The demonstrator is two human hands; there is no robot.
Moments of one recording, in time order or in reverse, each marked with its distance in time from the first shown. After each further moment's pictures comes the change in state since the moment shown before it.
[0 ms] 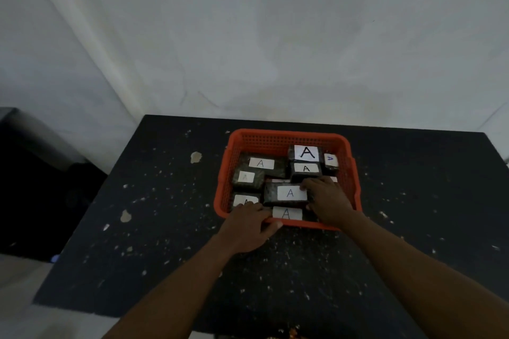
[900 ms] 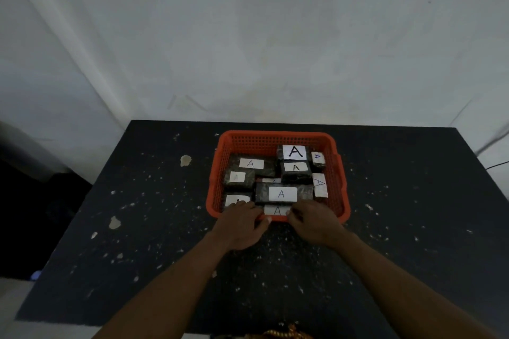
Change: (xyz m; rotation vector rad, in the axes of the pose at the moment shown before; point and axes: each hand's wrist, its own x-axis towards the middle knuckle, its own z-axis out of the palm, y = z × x) left_hand 0.004 -0.004 0.006 0.028 -0.007 0.014; right_hand -0.048 -0.024 0.020 0.187 0.013 -0.014
